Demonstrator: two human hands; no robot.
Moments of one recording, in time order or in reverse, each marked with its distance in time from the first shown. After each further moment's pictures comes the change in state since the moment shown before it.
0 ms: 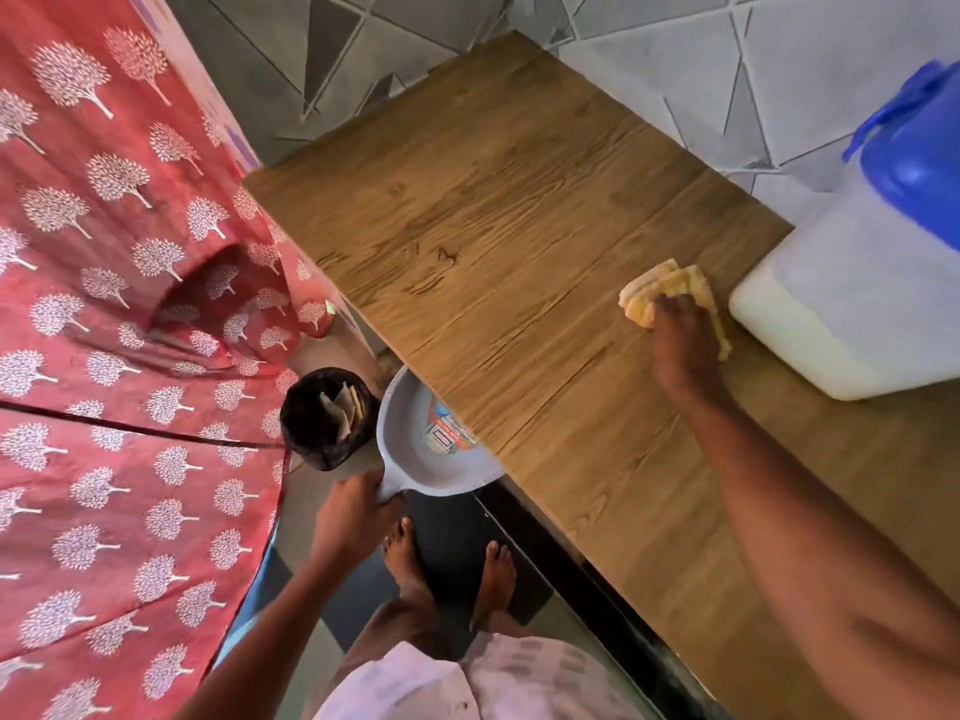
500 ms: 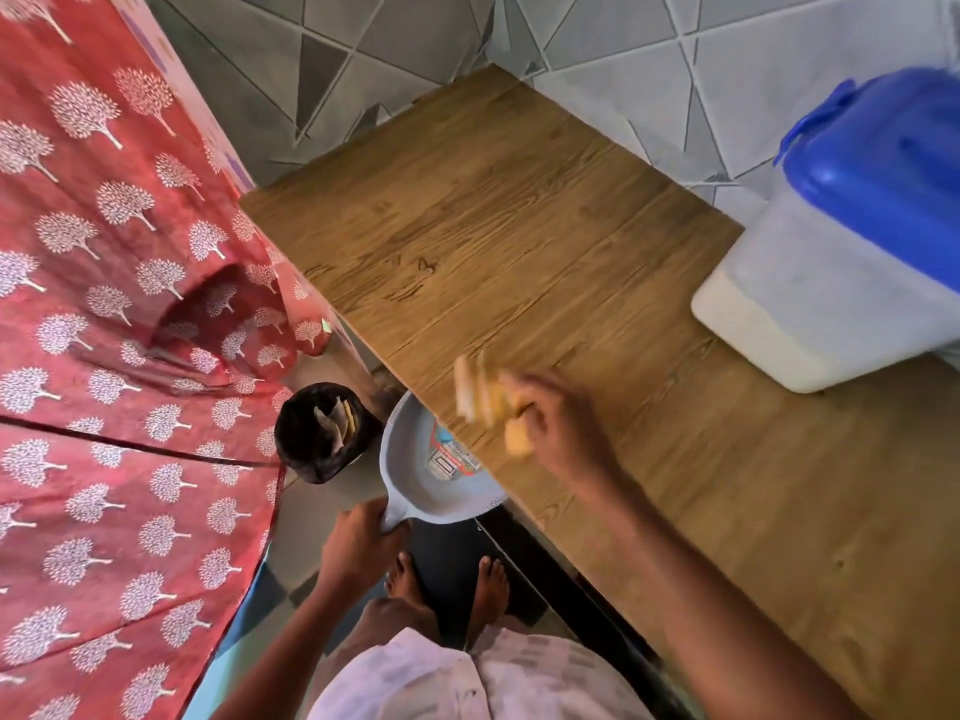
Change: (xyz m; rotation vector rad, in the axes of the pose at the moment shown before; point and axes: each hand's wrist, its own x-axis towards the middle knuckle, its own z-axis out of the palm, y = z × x) left_hand -0.047 0.019 0.032 -0.033 0.003 0.002; right_hand -0.139 -0.078 -0.040 0.655 -0.038 -0.443
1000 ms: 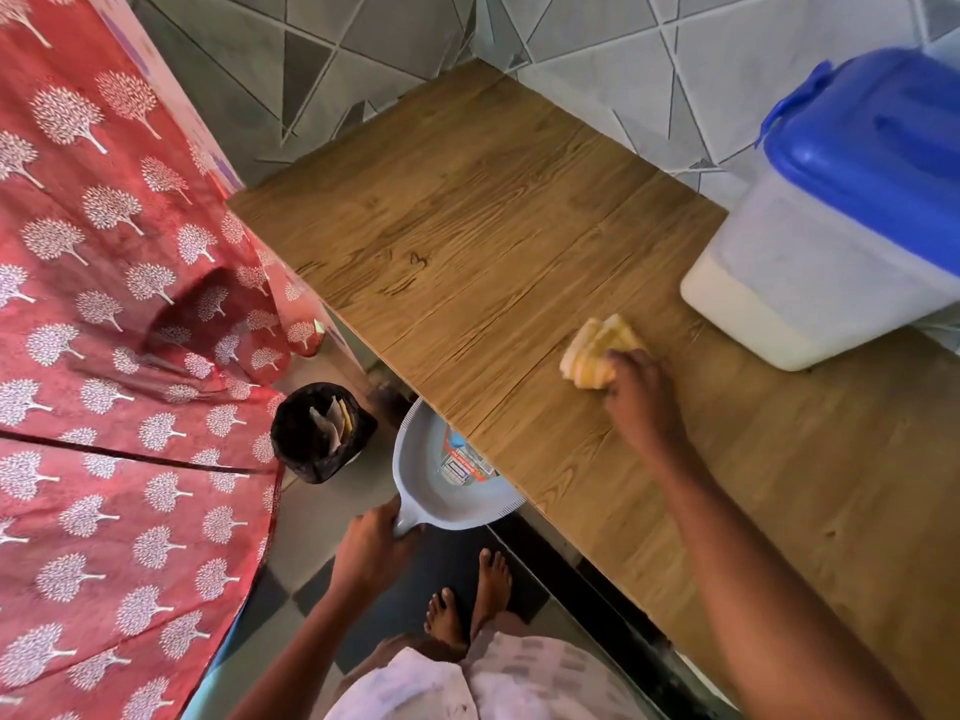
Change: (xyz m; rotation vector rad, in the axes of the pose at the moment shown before) left_hand -0.015 0.007 0.007 -0.002 -0.062 0.072; right_hand -0.012 0.098 -0.031 -0.425 0.071 0.353
